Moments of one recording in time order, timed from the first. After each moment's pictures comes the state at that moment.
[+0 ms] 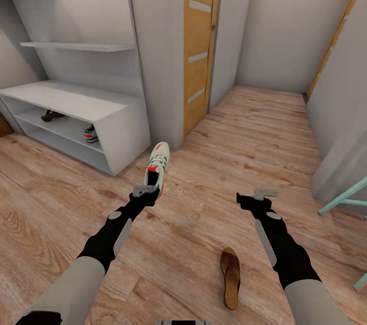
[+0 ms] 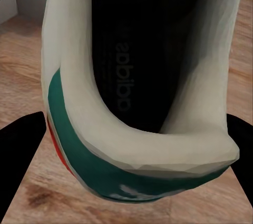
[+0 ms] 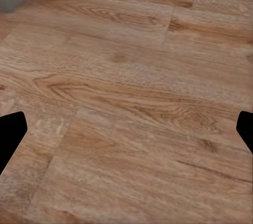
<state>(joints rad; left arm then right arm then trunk) -0.73 -0.06 -0.03 -0.70 0.10 0.01 -0.22 -0.58 -0.02 -0.02 -1.08 -0.10 0.35 -0.14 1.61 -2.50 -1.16</state>
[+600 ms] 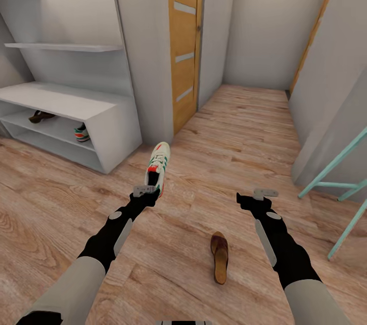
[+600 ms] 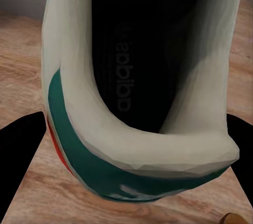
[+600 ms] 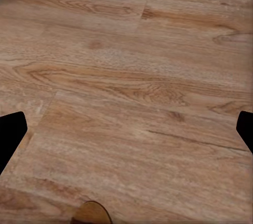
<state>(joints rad) -0.73 -0.06 -0.03 -0.70 0.11 0.01 -0.22 -0.58 -0.02 -0.02 -1.08 -0.10 0.35 -0.14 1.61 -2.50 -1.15</state>
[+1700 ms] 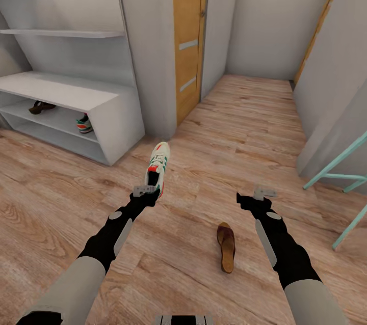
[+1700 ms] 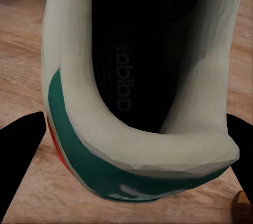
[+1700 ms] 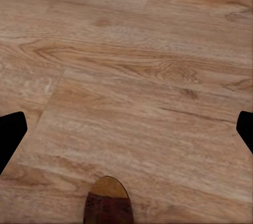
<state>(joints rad) -0.73 -0.06 -0.03 -0.70 0.10 0.01 -0.22 -0.58 -0.02 -0.02 -1.08 -0.11 0.35 -0.14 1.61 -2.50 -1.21</state>
